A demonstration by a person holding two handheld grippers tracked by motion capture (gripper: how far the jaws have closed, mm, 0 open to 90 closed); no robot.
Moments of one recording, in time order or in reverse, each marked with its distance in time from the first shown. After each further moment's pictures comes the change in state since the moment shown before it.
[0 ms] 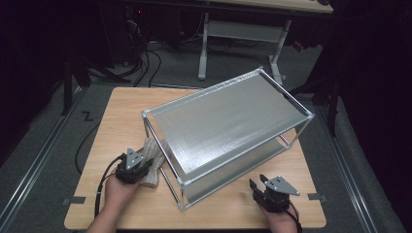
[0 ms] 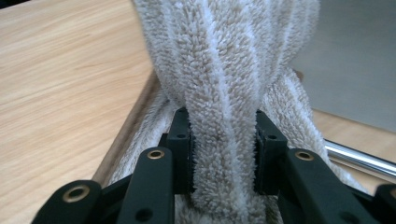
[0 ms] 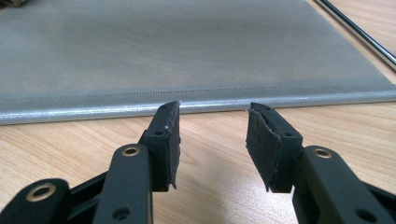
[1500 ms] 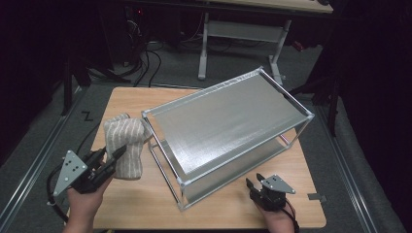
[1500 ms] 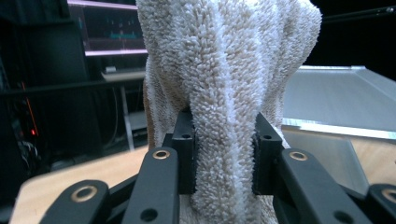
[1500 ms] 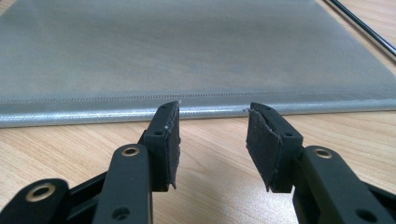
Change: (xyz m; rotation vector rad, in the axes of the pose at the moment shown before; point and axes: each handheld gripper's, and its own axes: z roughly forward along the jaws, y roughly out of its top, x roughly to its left) left arm 0.021 0.050 -0.146 -0.609 -0.064 -0.048; right arm 0.006 0.002 0.007 0.001 0.015 -0.017
